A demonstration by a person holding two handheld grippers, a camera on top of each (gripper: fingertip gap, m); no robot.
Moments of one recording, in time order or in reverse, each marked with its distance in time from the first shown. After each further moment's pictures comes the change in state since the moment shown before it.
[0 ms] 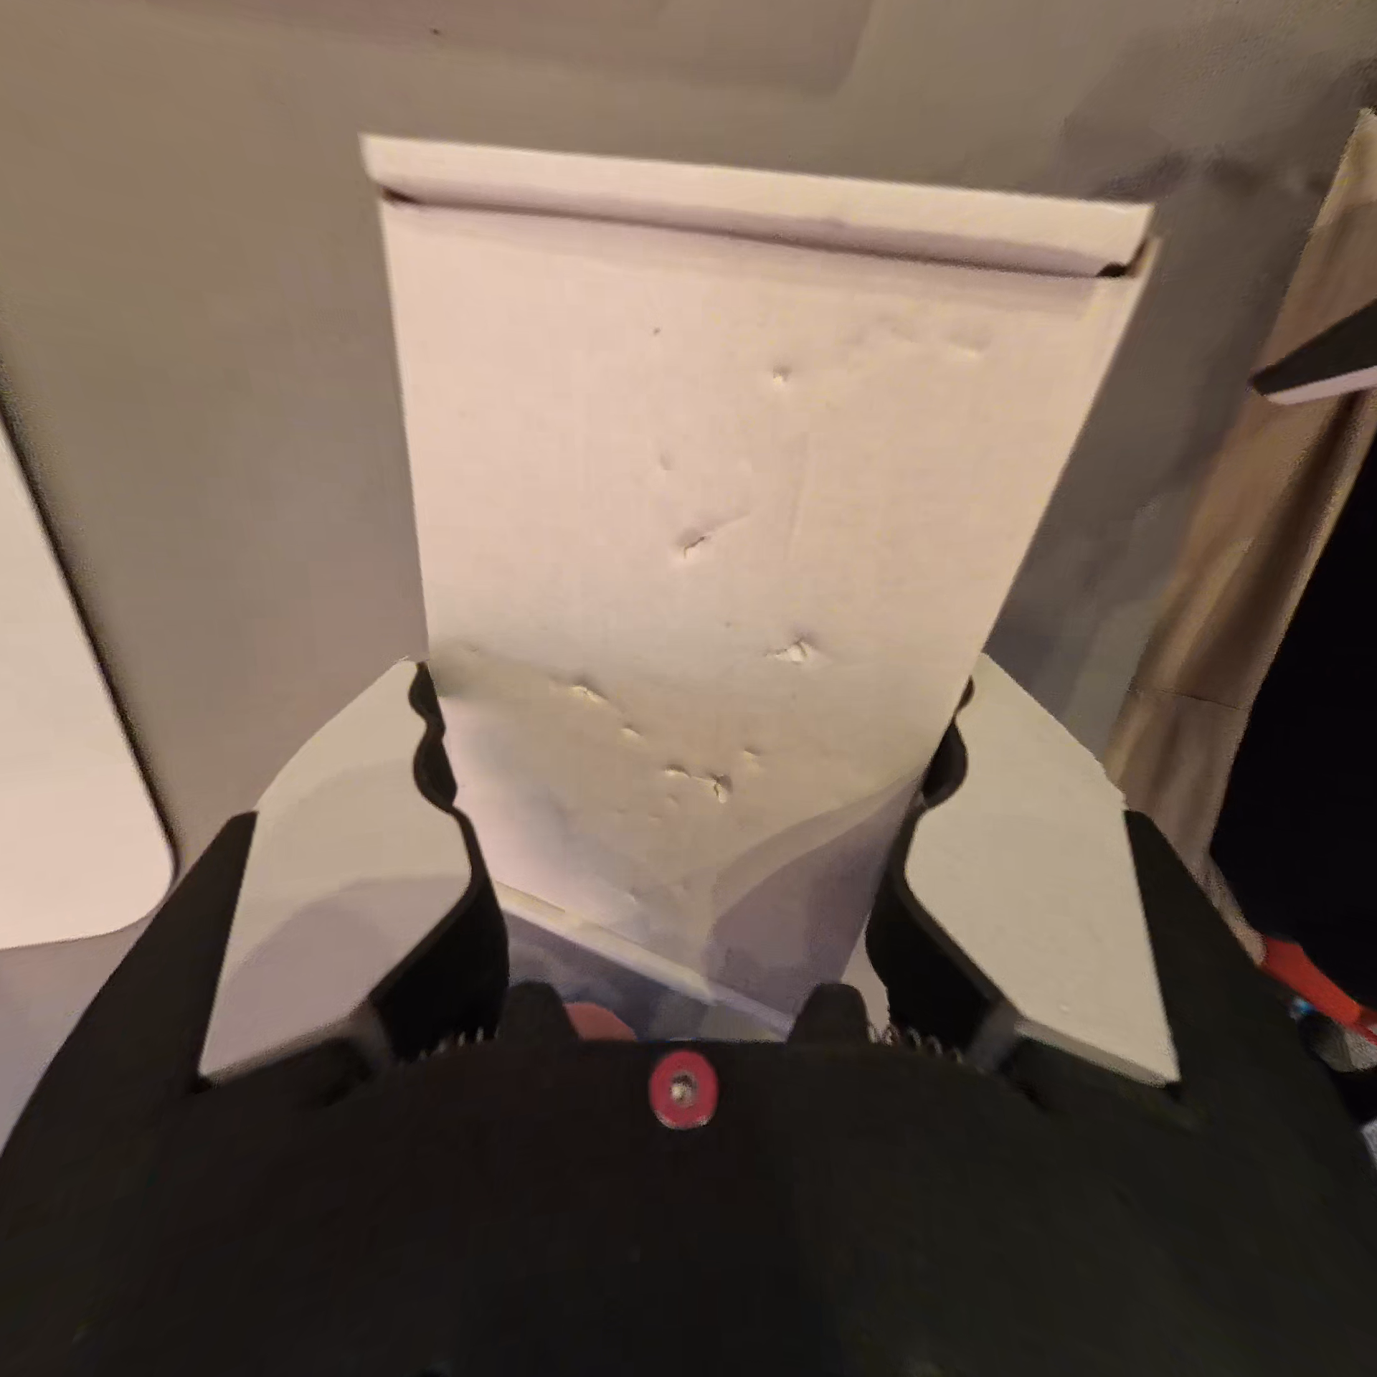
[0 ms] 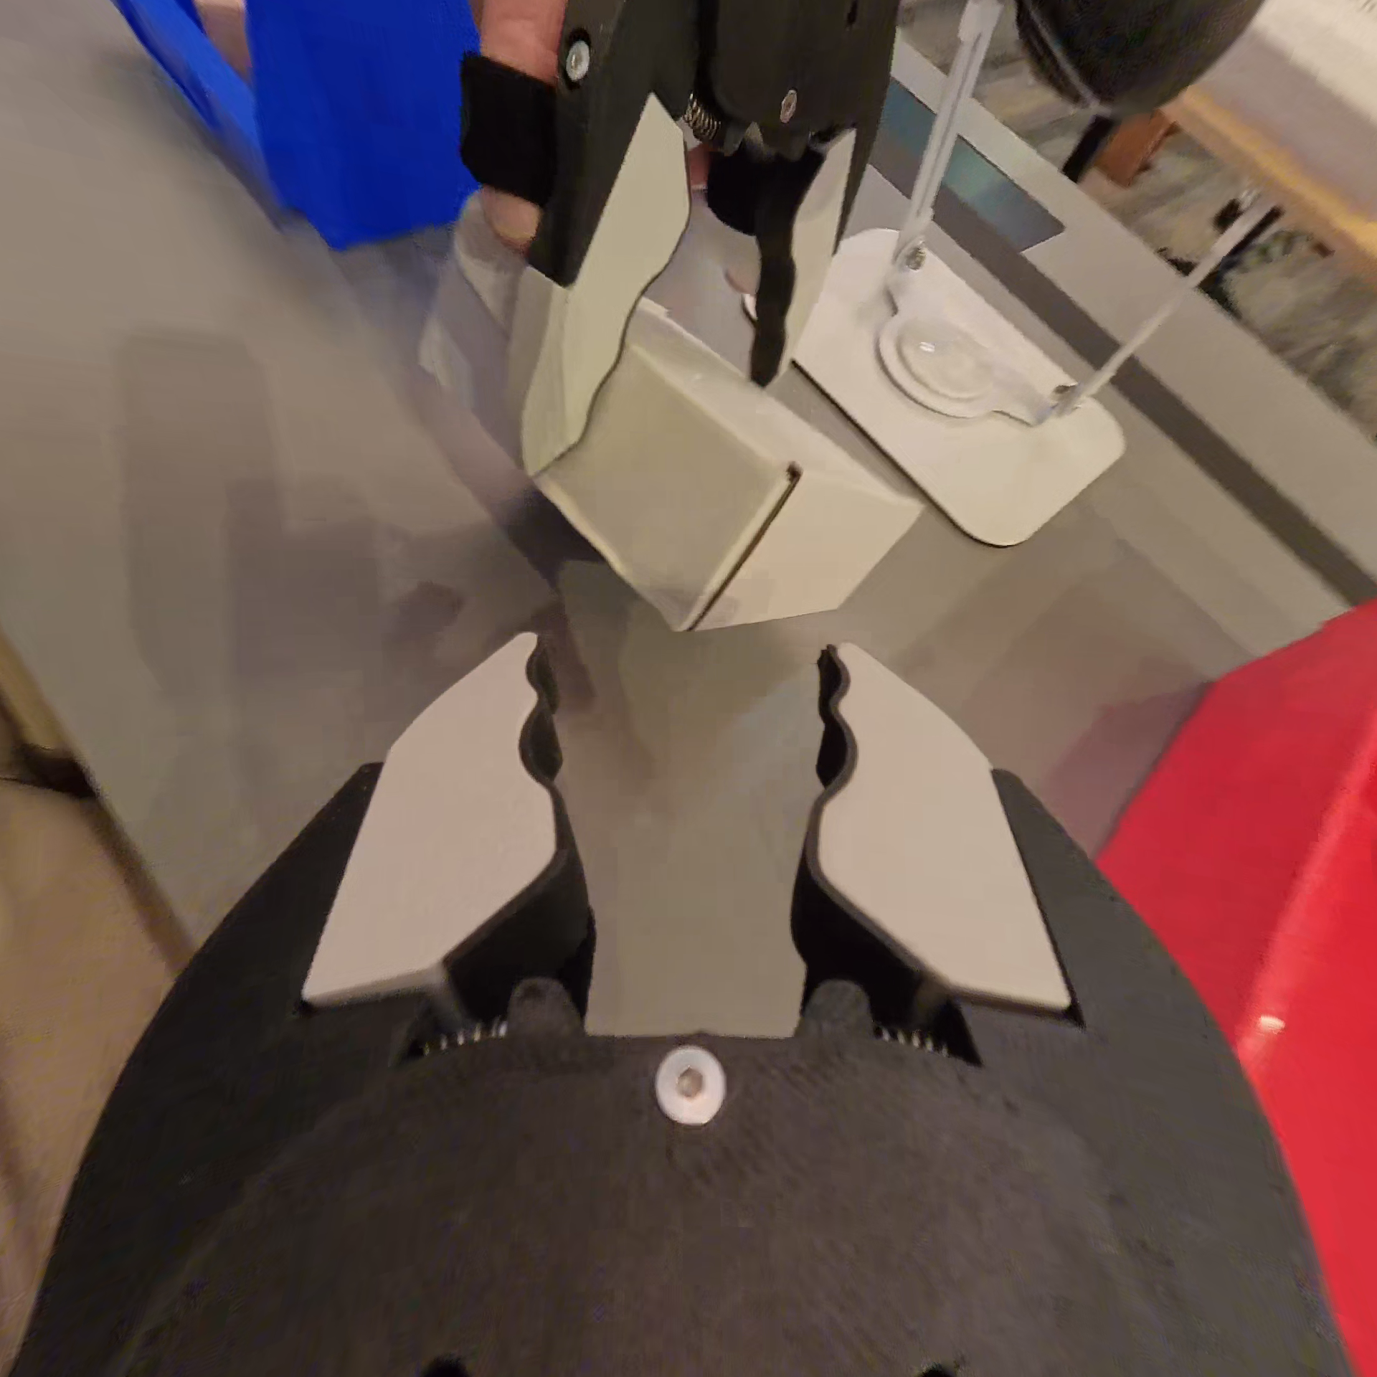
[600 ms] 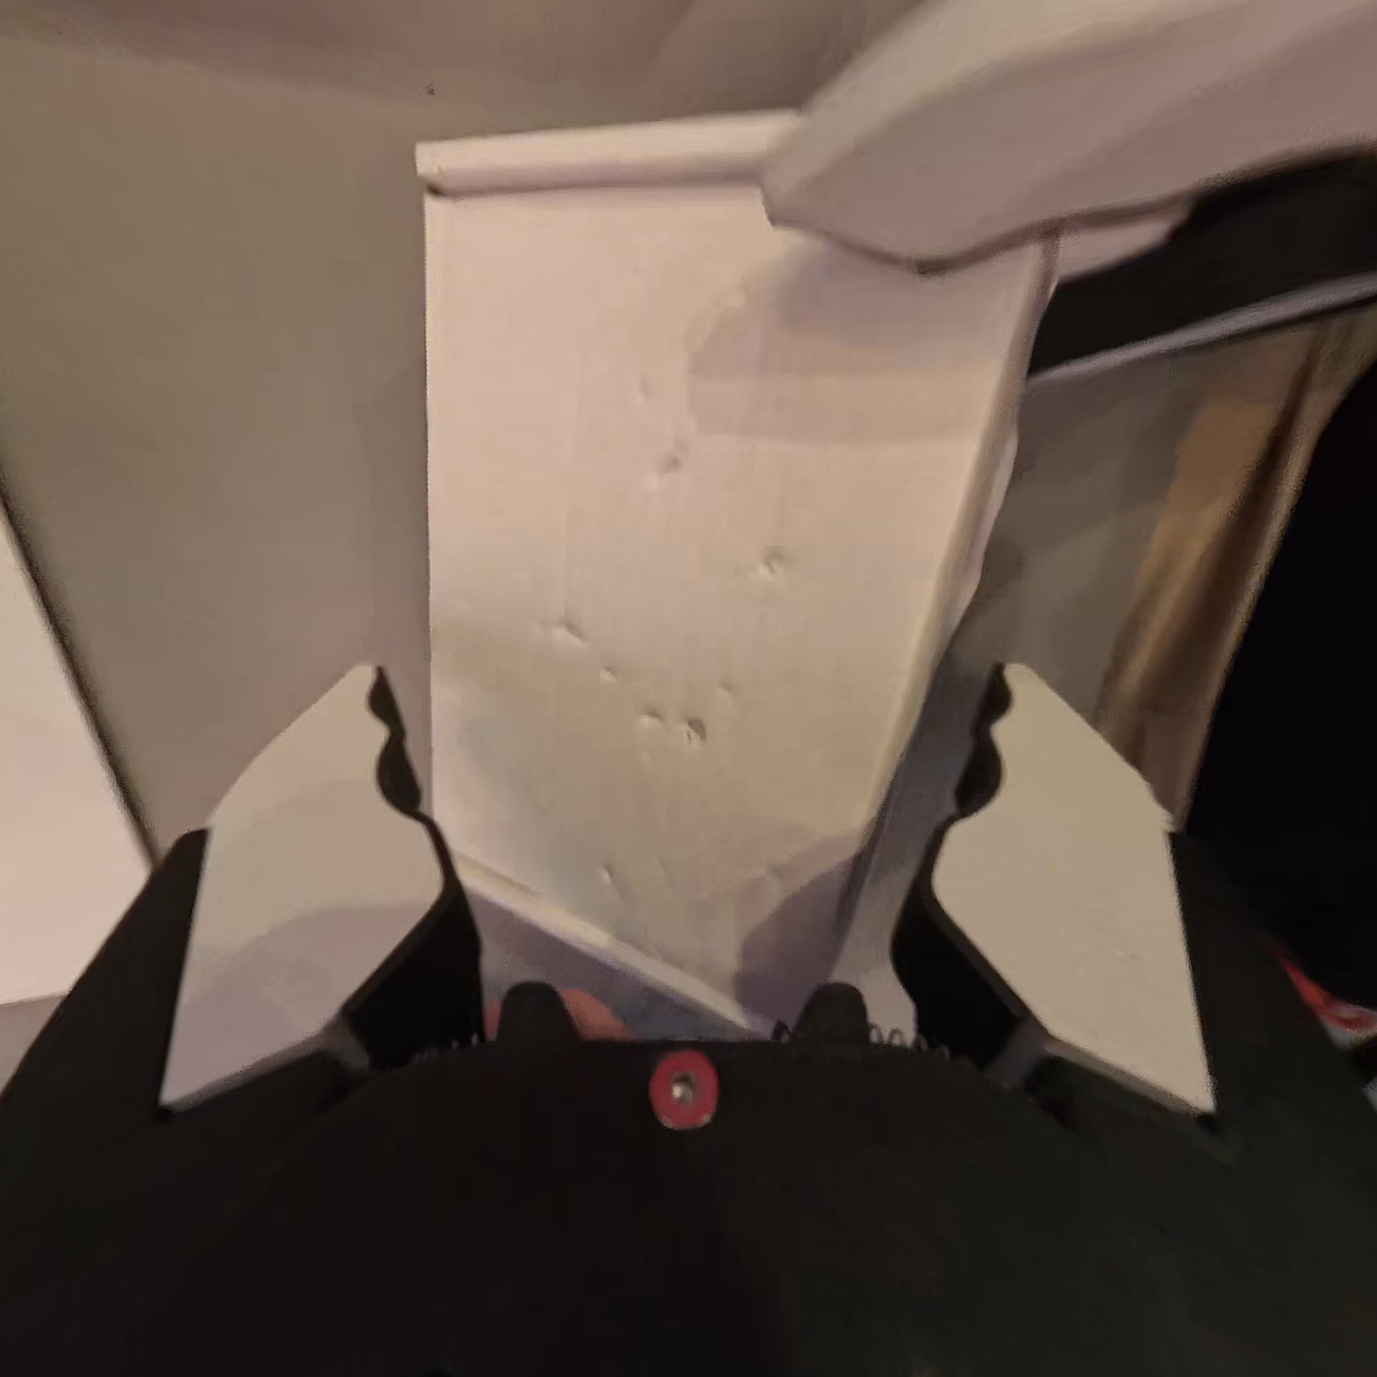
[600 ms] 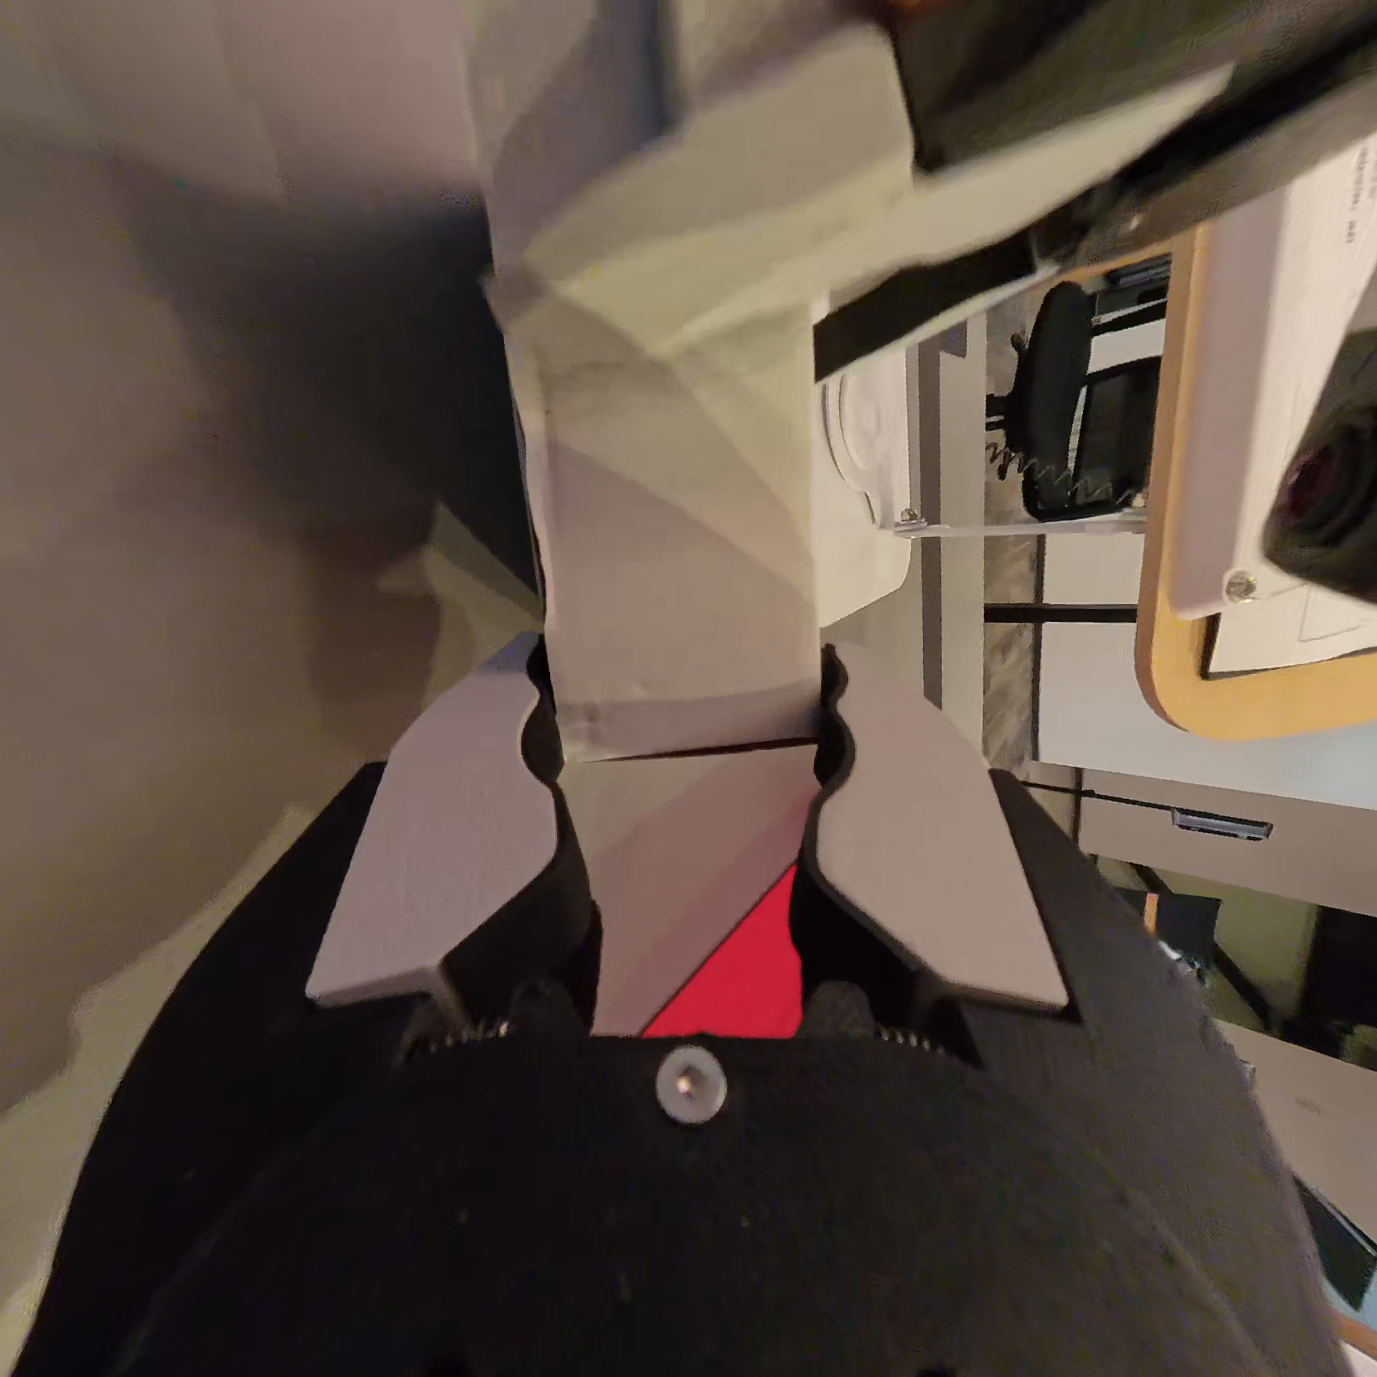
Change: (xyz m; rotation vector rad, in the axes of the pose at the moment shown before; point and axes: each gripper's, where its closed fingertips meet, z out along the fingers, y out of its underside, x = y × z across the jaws) left arm -0.001 -0.008 0.001 0.024 0.053 0.002; right arm 0.029 0.008 0.054 -0.215 0.196 -0.703
